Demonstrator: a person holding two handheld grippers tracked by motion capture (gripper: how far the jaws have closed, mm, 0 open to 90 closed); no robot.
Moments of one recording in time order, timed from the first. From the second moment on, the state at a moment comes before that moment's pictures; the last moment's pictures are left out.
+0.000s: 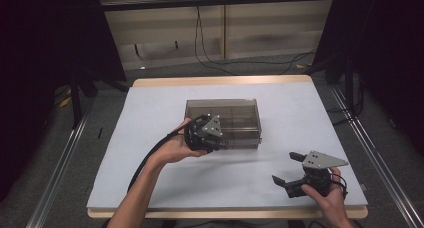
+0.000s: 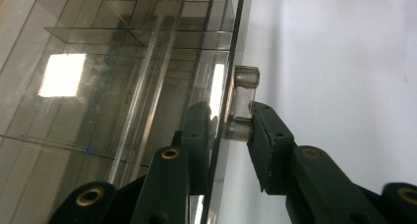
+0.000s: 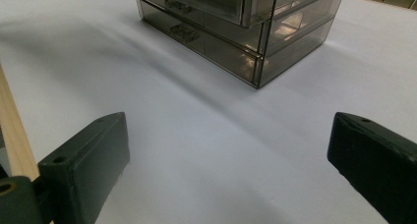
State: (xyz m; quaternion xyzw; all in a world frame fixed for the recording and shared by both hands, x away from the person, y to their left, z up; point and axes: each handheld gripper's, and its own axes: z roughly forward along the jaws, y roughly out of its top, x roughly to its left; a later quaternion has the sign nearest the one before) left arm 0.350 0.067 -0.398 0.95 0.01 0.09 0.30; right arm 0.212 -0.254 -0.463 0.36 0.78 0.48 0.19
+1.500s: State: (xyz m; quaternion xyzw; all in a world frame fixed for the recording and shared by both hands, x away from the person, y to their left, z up) left arm 0.329 0.069 -0.393 0.95 -0.01 0.05 0.29; right arm 0.211 -0.254 -0.462 0.36 0.78 0.48 0.20
